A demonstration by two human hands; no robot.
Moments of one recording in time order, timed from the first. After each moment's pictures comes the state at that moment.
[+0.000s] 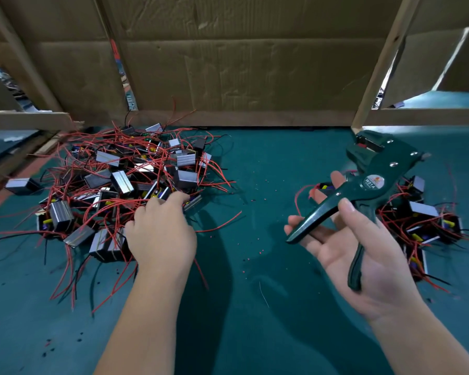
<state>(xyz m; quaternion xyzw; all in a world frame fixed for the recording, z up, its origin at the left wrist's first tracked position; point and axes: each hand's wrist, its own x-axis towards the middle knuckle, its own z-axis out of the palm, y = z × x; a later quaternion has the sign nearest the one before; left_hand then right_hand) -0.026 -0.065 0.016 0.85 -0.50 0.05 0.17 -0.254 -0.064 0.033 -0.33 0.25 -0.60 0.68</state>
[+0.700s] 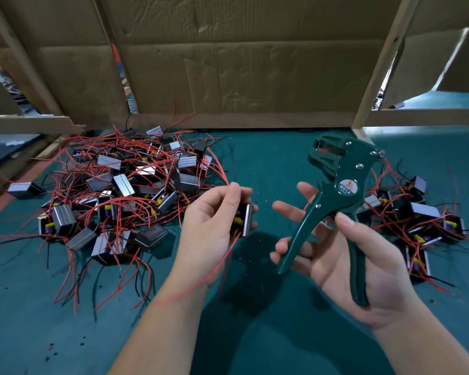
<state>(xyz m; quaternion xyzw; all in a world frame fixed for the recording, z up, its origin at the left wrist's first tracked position) -0.079 -0.066 0.033 0.43 -0.38 -0.49 0.66 -0.255 -0.061 0.034 -0.35 0.16 -0.46 0.80</state>
